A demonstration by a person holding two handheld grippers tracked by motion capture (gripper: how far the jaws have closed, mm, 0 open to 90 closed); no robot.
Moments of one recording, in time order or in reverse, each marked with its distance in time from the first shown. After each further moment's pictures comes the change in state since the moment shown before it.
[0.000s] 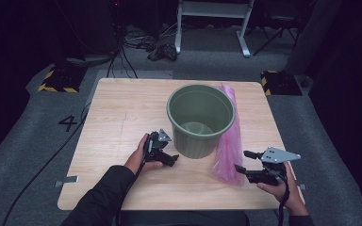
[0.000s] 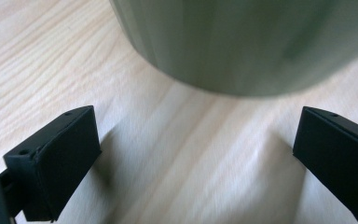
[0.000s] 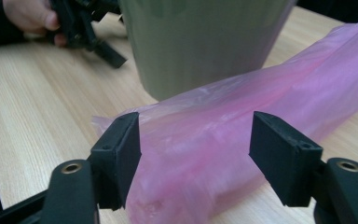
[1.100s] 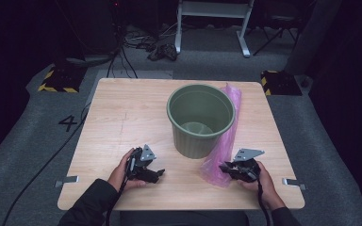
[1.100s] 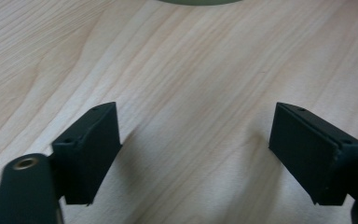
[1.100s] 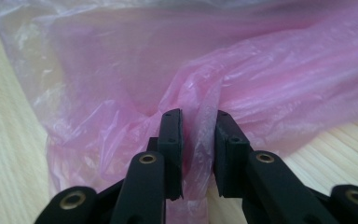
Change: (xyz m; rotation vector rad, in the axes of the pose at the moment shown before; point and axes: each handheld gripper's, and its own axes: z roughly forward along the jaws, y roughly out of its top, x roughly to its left) left arm -0.024 -0.046 -0.052 -0.004 0.003 0.051; right arm 0.008 -0.024 0.085 0.230 0.072 0.005
